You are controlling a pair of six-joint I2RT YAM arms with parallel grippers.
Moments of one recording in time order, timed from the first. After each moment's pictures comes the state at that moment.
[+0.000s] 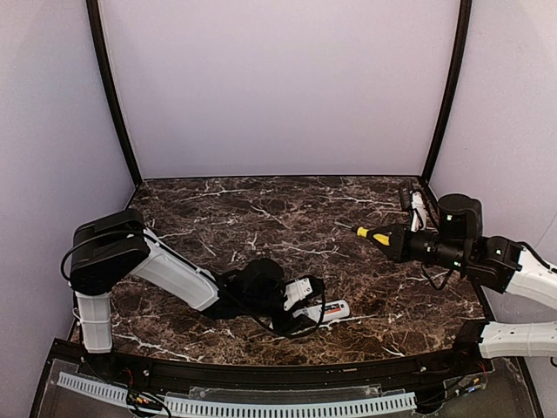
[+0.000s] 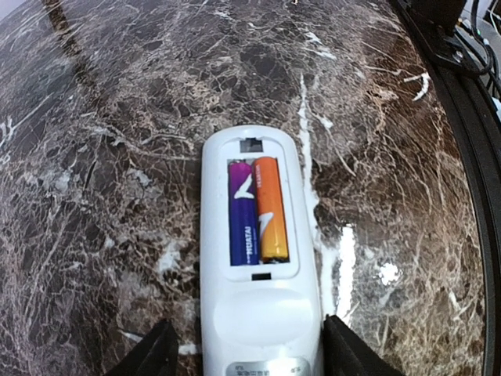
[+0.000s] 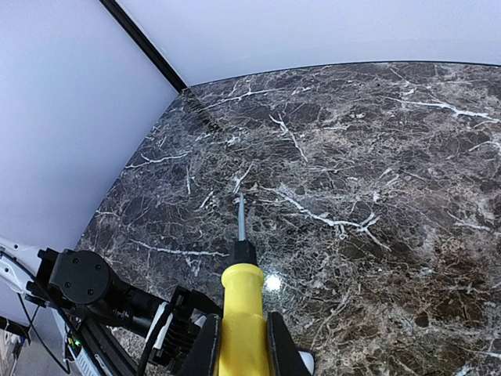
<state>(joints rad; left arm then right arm) -1.12 1.99 0.92 0.42 0.22 0.13 0.79 0.78 0.65 -0.25 0.01 0.55</state>
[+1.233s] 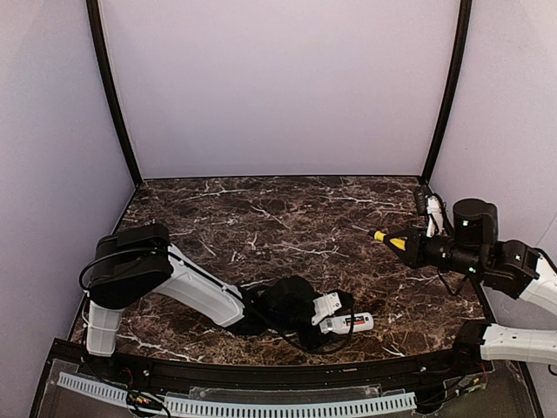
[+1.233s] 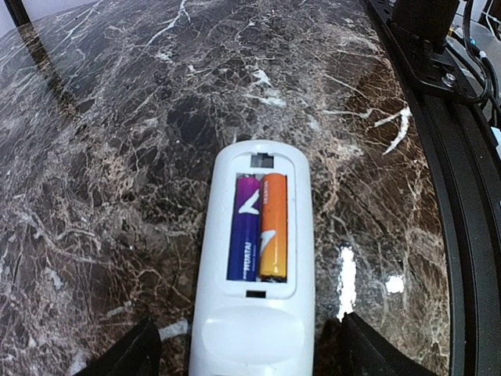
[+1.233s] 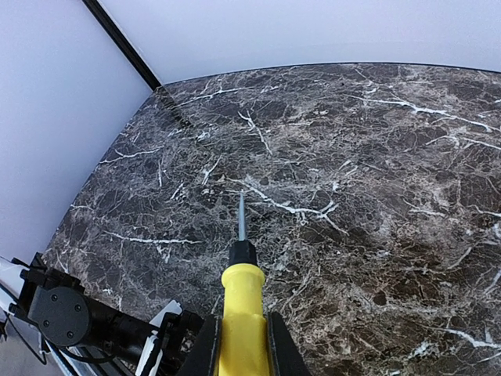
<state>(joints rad) -1.26 2.13 1.10 0.43 0.11 0.09 0.79 0.65 0.66 -0.43 0.09 0.50</state>
